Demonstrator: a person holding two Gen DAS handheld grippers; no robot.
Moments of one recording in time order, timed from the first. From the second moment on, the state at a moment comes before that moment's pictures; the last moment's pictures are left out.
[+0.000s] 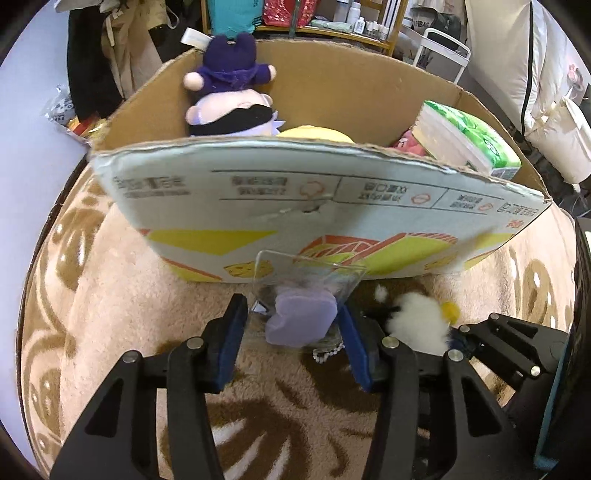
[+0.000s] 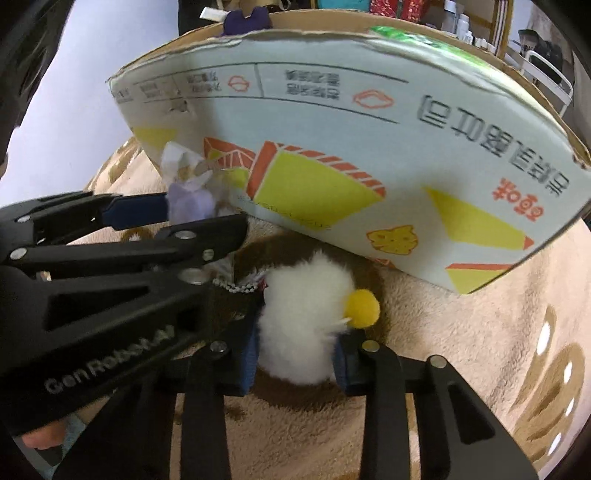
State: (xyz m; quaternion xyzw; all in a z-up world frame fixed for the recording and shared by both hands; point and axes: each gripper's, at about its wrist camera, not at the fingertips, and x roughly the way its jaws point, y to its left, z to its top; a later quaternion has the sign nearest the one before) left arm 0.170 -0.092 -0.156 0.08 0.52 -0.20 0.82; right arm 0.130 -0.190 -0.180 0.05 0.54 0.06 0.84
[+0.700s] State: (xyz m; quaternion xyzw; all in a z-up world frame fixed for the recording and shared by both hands) left arm 0.126 -0.052 -0.100 0.06 0.47 -0.17 0.87; right arm 0.076 -0.242 -0.099 0.11 0.45 0.00 0.89
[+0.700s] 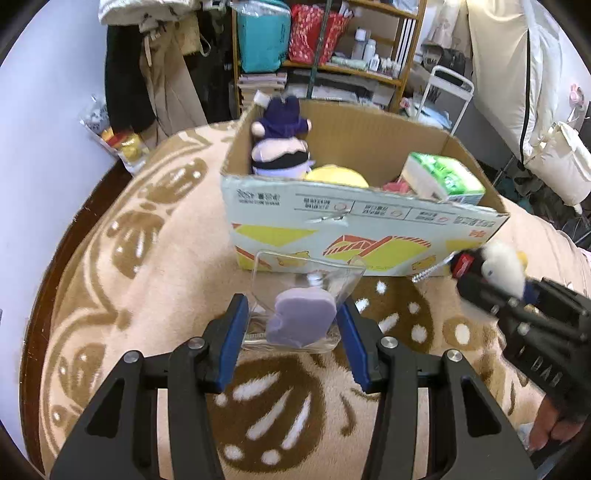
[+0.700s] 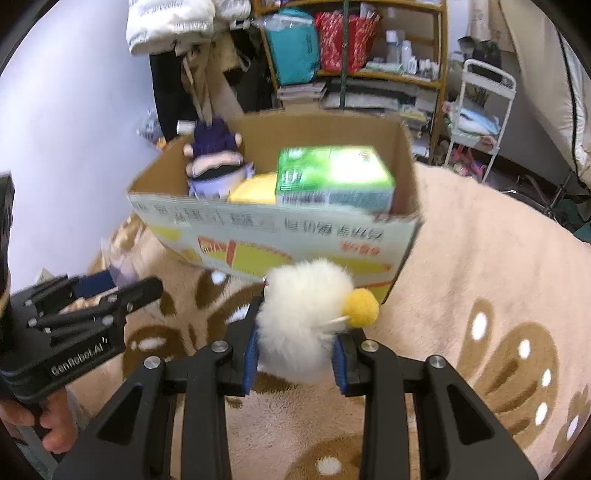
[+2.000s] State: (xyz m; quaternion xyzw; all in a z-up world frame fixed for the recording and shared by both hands) left arm 0.163 -0.078 -0.012 0.07 0.27 -0.18 0.94; right arm 0.119 -0.264 -0.014 0.11 0.28 0.04 0.95
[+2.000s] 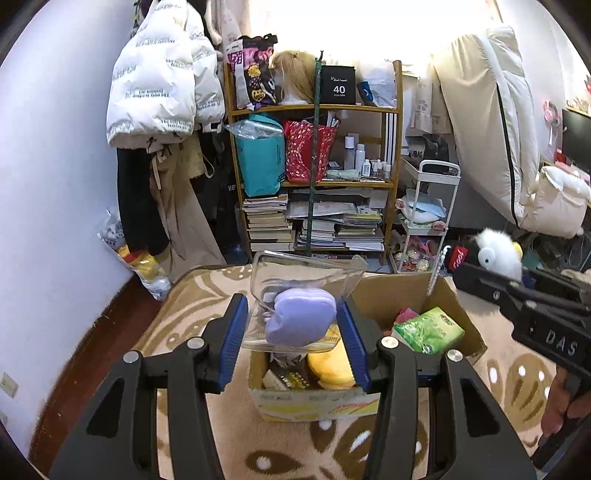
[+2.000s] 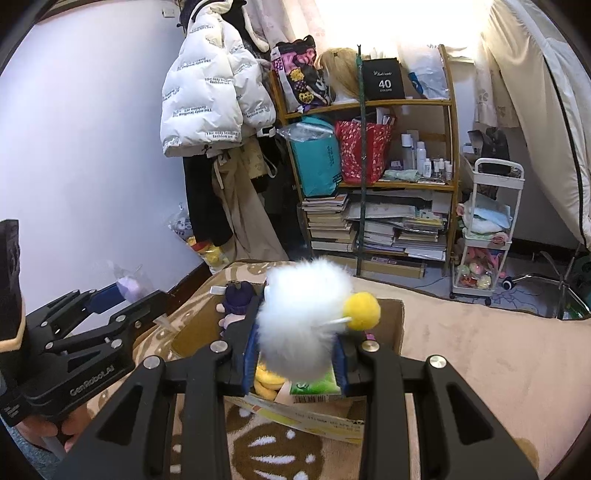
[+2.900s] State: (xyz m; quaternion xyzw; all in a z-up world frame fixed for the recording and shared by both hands) left arm 0.190 -0.078 -0.056 0.07 0.34 -0.17 0.92; right arm 0.144 -0.267 -0.050 0.16 0.30 0.09 0.94
